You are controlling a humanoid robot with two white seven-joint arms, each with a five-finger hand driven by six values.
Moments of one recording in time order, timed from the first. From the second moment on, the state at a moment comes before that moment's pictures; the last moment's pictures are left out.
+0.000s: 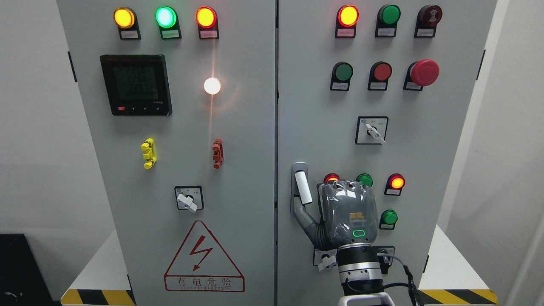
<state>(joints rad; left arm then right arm) 0.00 -0.10 -0.10 -0.07 0.07 -0.06 0.01 -0.49 0.13 0.27 -1.74 1.52 0.22 -0.03</state>
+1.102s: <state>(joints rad) 0.00 -0.10 -0.10 -0.07 0.07 -0.06 0.01 -0.49 0.13 0.26 -1.75 1.52 0.22 -0.04</state>
